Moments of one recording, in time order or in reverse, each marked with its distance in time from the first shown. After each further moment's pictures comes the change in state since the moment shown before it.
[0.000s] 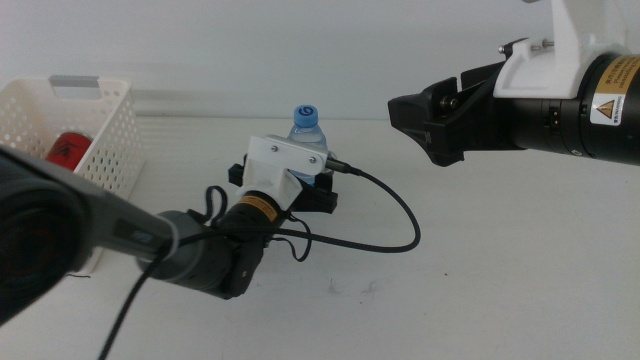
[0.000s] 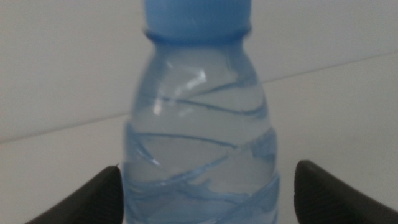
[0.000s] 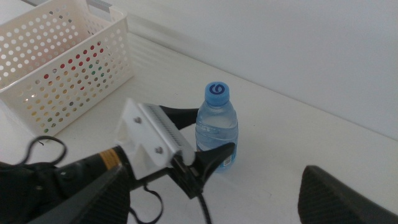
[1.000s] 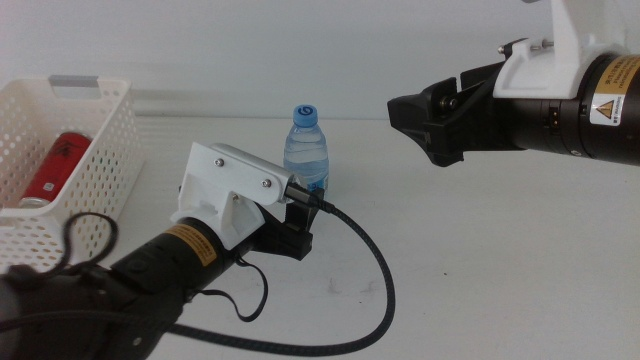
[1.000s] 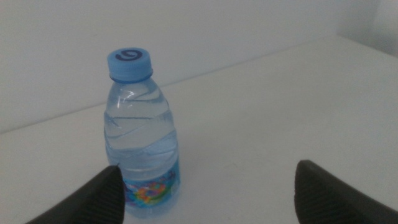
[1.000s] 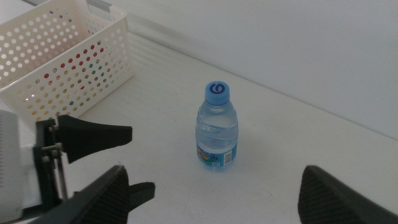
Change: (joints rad) left arm -0.071 -0.575 0.393 0.110 0.251 -0.066; right arm 0.000 0.000 0.000 0.000 0.000 0.000
